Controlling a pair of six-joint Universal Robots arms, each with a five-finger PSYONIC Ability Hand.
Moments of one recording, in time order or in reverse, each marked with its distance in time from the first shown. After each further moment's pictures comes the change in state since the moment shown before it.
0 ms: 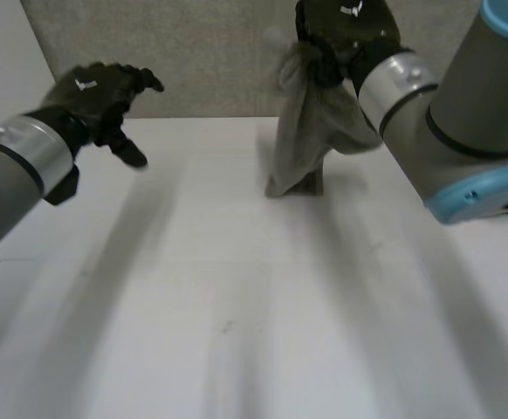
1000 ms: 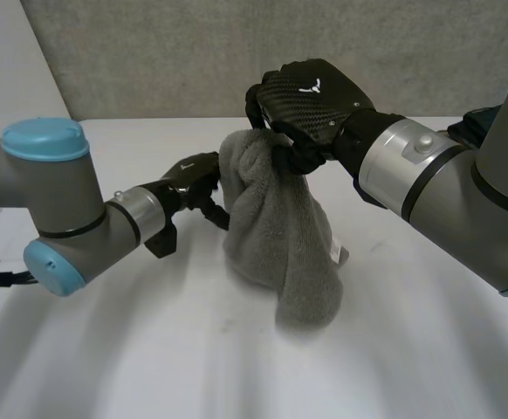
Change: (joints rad) left arm -0.108 -0.421 0.120 0.108 0.229 -0.319; right arm 0.020 -0.230 0.319 0.131 -0.273 -0.072; left_hand 0.445 0.272 0.268 0.289 0.283; right_hand 0.000 0.000 0.003 0.000 0.000
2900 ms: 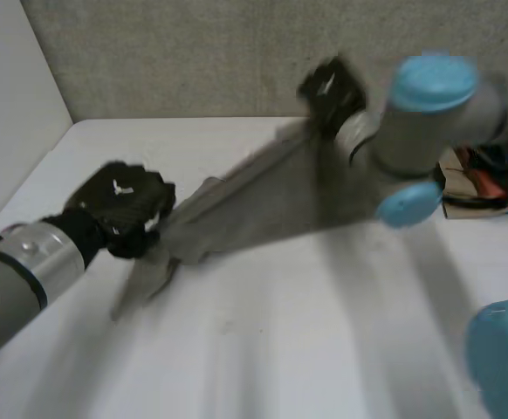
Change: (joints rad) left arm 0.101 0.600 -0.528 -0.071 -0.104 0.662; right arm -0.058 0.672 -0.743 -0.050 0.321 -0.467; left_hand 0.371 0.501 0.498 0.499 0.477; right_hand 0.020 -0.001 -0.004 -0.001 0.006
